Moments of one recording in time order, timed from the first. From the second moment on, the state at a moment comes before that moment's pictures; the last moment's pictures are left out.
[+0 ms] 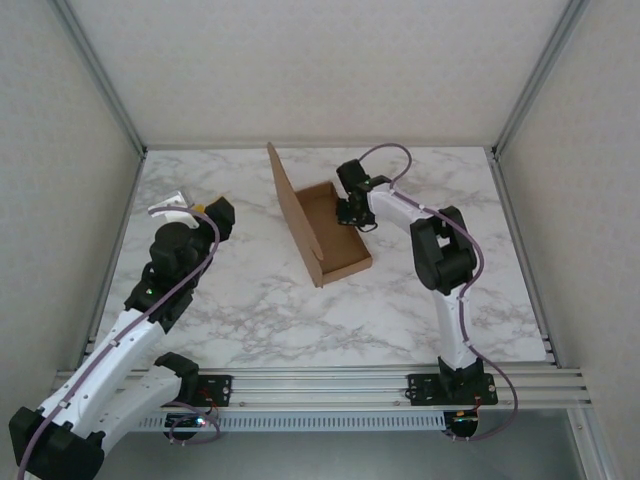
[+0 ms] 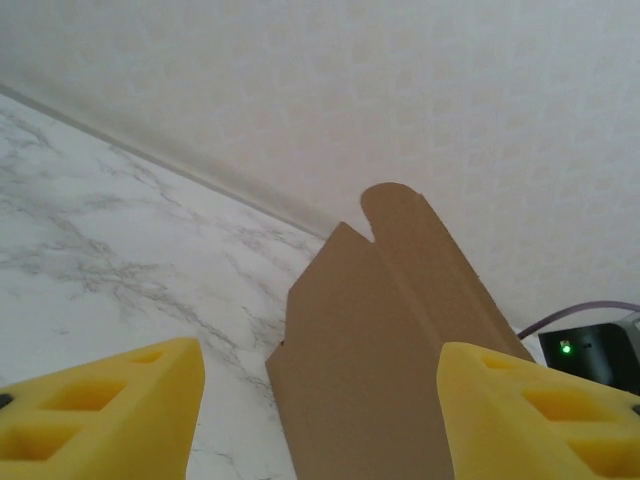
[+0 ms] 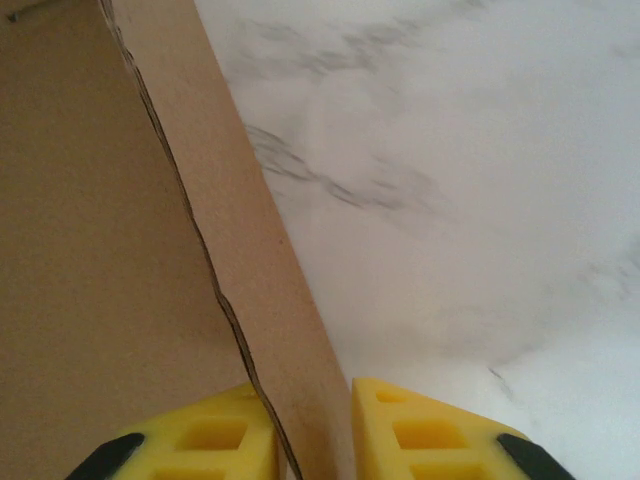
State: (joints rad) left arm -0.36 0.81 0.68 -0.02 -0.30 -0.59; right arm 0.51 2.15 1.63 -0.66 0.05 0.51
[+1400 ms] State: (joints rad) left arm -0.38 0.76 0.67 -0.02 -0.35 -0.58; right arm 0.47 2.15 1.81 -0.69 -0.15 -0.13
